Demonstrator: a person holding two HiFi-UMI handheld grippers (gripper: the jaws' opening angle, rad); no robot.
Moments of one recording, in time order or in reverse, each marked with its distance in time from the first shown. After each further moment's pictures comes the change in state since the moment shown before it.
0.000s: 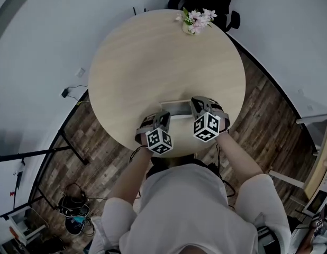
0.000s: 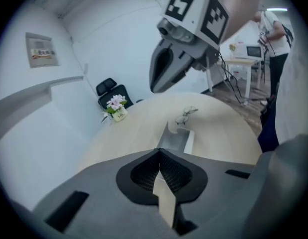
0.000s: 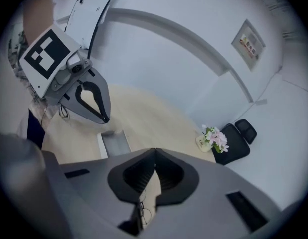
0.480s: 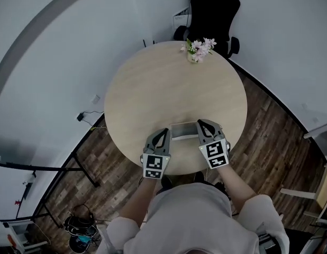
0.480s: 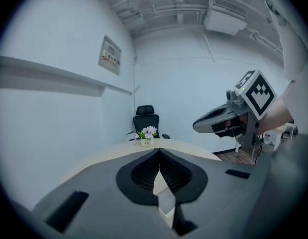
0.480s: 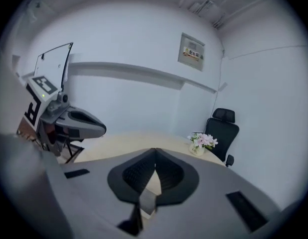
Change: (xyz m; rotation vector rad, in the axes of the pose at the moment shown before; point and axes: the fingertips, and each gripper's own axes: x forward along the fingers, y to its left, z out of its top) left arm -0.140 0.071 0.058 -0.526 -0.411 0.218; right arm -0.106 -0.017 0.063 0.515 -0.322 -0.138
